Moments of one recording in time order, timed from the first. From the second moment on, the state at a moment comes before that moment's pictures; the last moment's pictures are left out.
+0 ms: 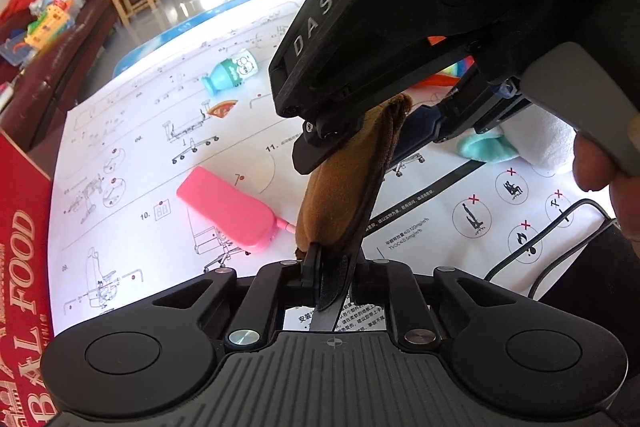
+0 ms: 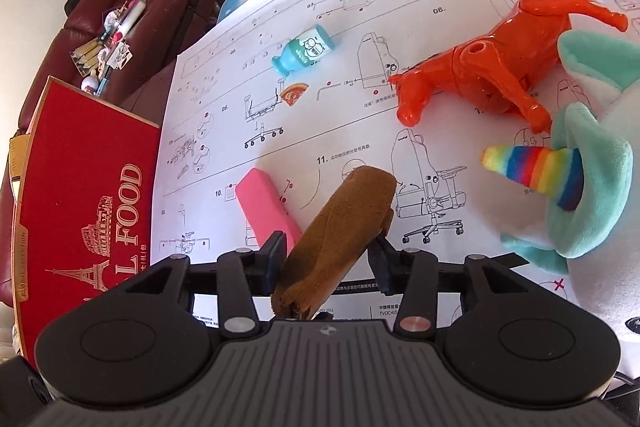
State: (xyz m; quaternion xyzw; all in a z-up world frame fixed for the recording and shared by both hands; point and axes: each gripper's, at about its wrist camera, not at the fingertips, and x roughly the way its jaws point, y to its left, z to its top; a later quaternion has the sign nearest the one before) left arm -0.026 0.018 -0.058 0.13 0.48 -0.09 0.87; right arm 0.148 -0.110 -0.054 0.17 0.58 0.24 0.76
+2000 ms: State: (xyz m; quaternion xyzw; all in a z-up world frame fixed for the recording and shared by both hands) left arm -0.111 0.170 0.117 -0.01 0.26 0.19 0.95; right arm 0.053 0.108 0.166 -0.02 0.34 0.53 0.77
